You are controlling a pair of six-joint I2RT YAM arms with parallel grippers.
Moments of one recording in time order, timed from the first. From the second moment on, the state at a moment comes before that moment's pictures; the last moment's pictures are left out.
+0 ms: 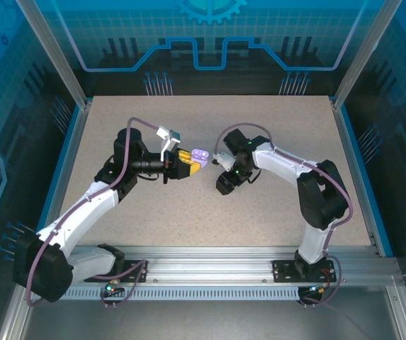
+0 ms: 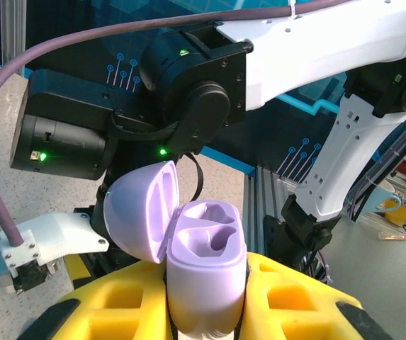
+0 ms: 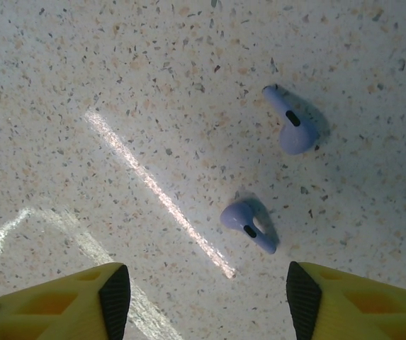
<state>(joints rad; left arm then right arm) -0.35 1.16 0.86 0.06 1.04 -0.16 0.55 1.82 1.32 -0.89 -0.28 -0.19</state>
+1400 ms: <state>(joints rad) -0.33 1.16 0.86 0.05 1.04 -0.16 0.55 1.98 1.35 -0.86 -0.17 -0.13</state>
